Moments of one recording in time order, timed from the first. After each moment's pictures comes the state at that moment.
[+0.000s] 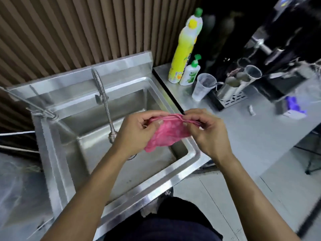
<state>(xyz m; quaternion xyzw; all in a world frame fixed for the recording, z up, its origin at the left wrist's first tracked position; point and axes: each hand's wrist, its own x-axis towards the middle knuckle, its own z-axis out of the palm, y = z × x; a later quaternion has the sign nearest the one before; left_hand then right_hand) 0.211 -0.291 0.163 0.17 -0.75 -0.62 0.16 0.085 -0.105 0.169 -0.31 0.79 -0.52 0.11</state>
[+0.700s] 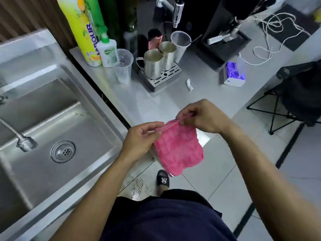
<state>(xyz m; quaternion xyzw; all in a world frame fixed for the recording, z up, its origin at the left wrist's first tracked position) 0.041 -0.032 0.091 0.25 -0.65 -0.71 -0.03 -0.117 0.142 0.155 -0.27 0.87 -0.30 0.29</state>
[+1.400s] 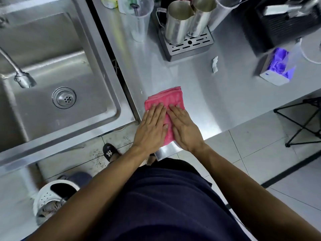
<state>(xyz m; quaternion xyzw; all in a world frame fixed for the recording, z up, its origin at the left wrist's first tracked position) 0.020 0.050 -0.054 0.19 -0.97 -0.17 -0.03 -0.109 0.182 -0.052 -0.55 0.79 -0.20 0.18</state>
